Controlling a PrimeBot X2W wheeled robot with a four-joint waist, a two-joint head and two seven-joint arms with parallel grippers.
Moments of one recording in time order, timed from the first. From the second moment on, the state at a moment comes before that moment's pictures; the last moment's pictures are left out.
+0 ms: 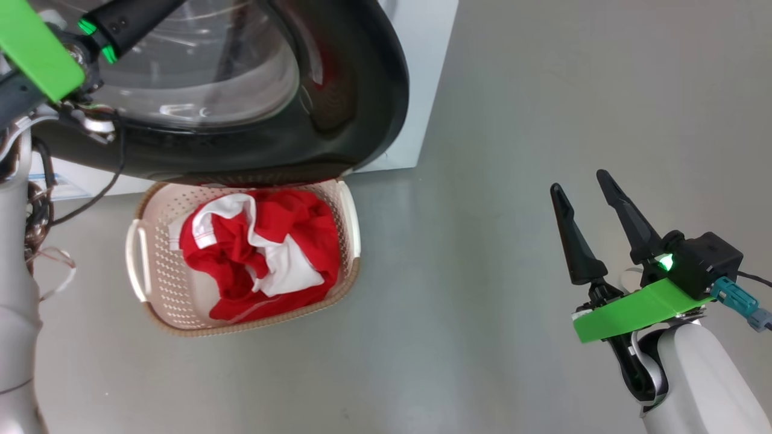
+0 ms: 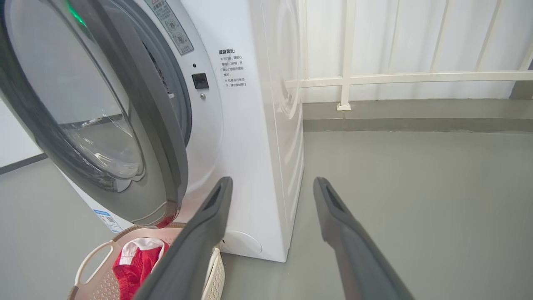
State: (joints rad) left arm -1.03 0.29 -0.20 0.26 -1.41 -0.12 0.86; right arm -0.33 -0.16 0.12 0.16 0.31 0.13 -0.26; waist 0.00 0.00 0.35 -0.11
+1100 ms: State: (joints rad) left arm -0.38 0.48 -0.30 0.09 -1.43 -0.12 0.25; right arm -0.23 -0.23 0.11 0.16 0.31 0.13 -0.26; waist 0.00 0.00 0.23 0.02
